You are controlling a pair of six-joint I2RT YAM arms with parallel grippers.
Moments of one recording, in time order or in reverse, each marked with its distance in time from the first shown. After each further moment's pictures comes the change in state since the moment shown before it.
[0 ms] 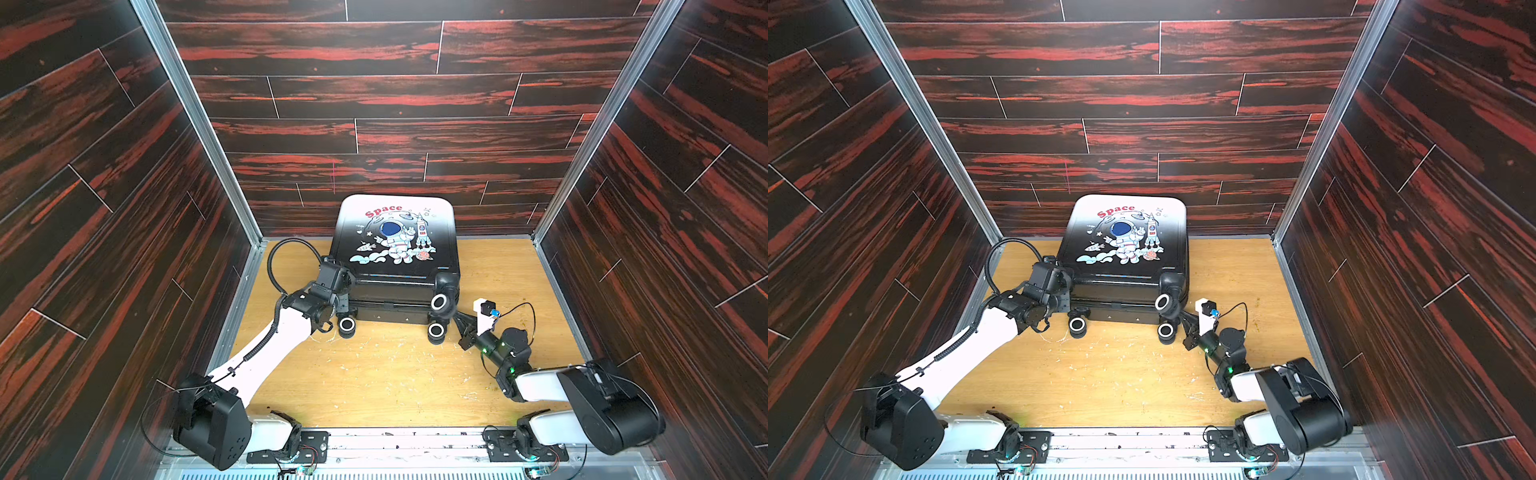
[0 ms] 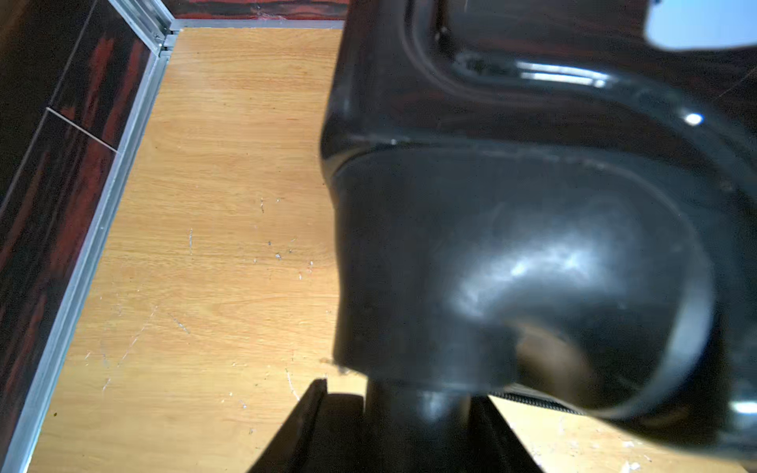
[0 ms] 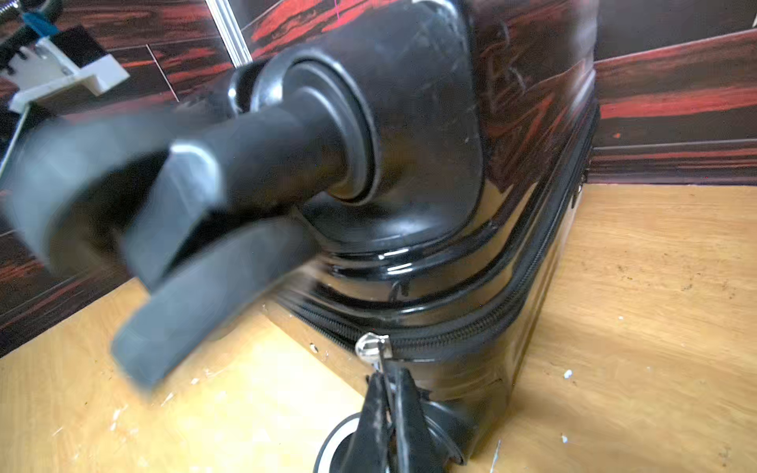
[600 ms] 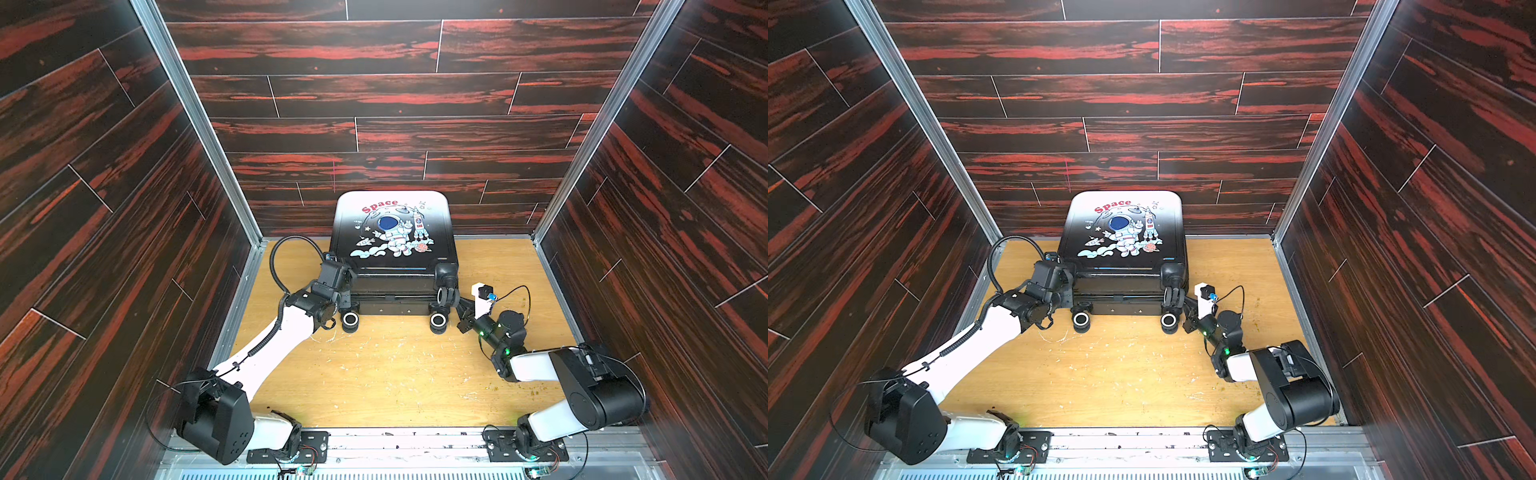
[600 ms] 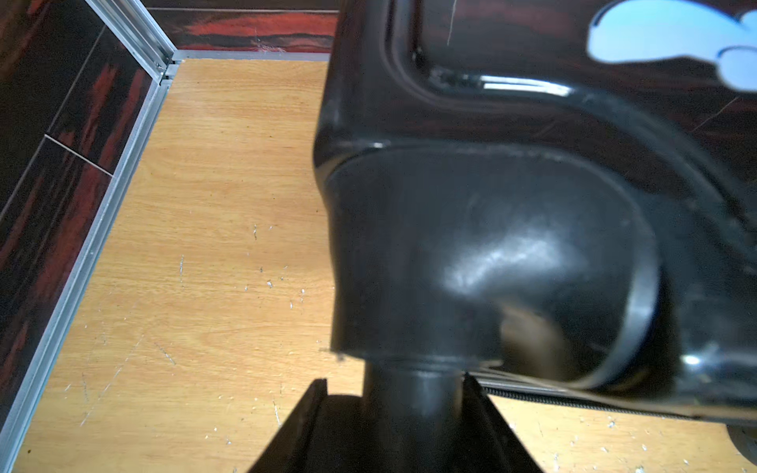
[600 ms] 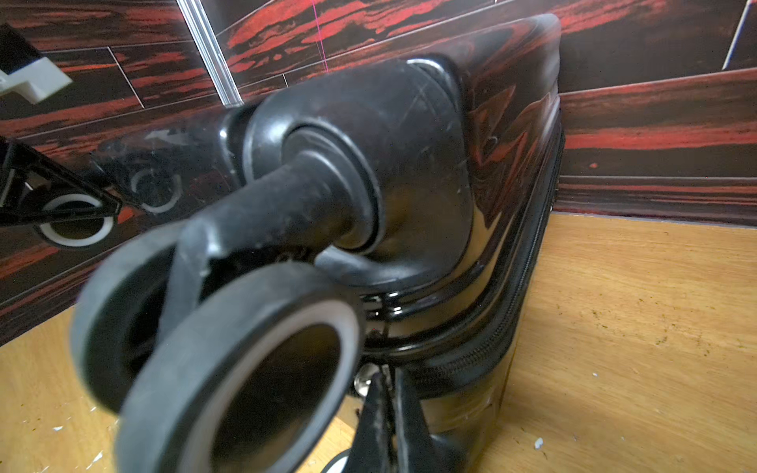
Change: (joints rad) left arm 0.000 0.023 0.012 0.058 -0.017 0.013; right arm -0.040 0.103 0.159 -0.053 -0.004 -0.046
